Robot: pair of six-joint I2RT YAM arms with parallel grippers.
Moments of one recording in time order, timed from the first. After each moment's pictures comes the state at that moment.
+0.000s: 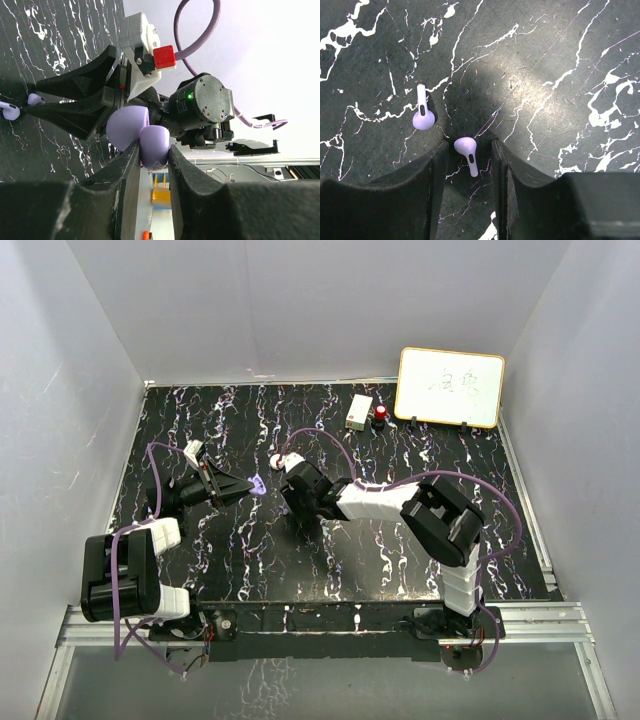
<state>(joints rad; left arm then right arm) 0.14 1.38 0.39 0.87 1.25 -1.31 0.91 1.94 1.21 -0.13 0.13 0.21</state>
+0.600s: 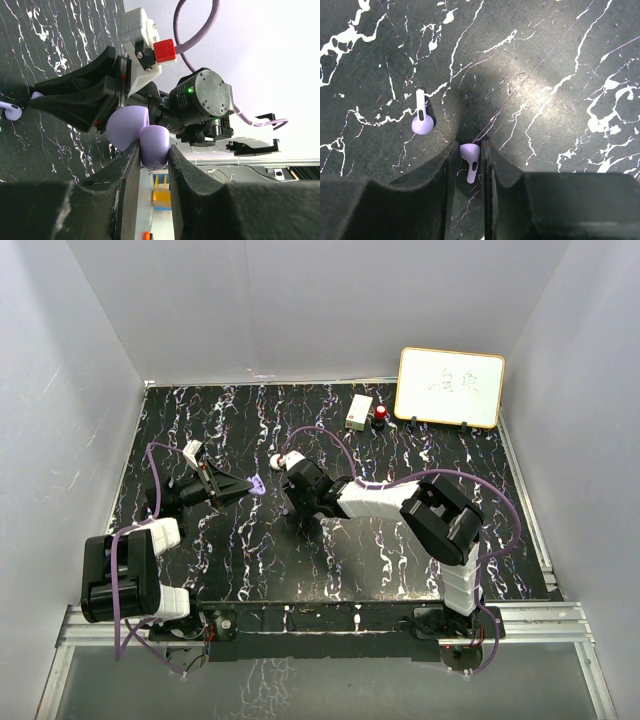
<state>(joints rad) 0.14 1.37 0.39 0.86 1.25 -1.30 0.89 1.94 1.22 -0.11 0.11 0.21</state>
